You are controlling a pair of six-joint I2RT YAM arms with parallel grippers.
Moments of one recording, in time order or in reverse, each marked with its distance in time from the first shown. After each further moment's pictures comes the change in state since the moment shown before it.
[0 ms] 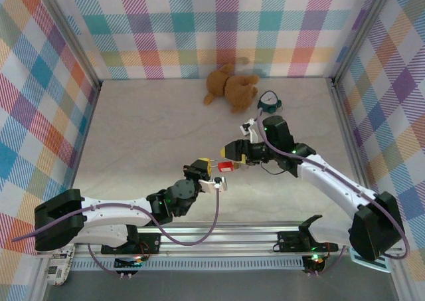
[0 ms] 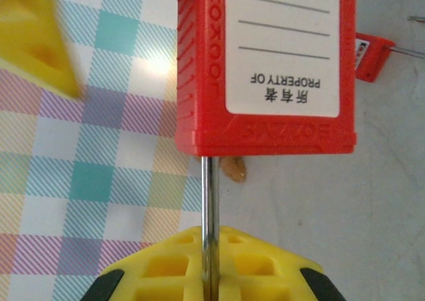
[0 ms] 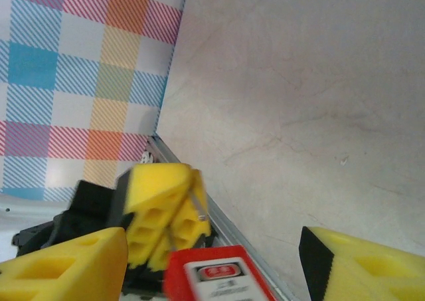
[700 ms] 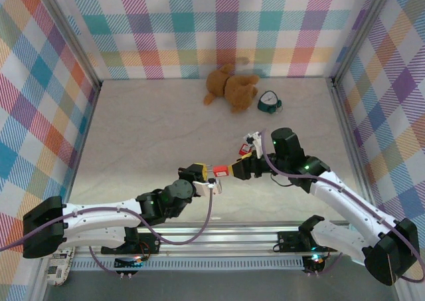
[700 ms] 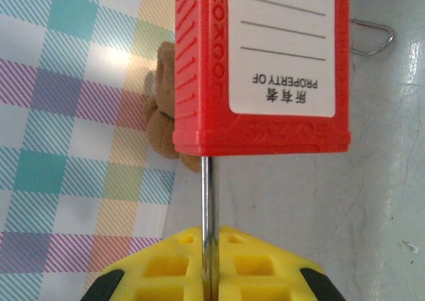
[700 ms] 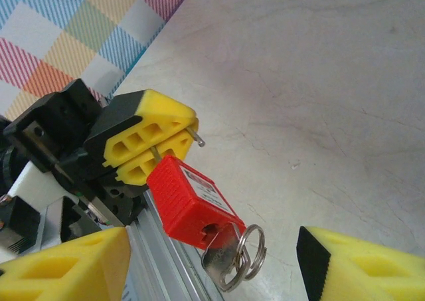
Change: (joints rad) left arm -0.001 -0.147 0.026 -0.325 0.058 -0.192; right arm 0.058 -0.205 -0.101 -0.094 0.097 -0.401
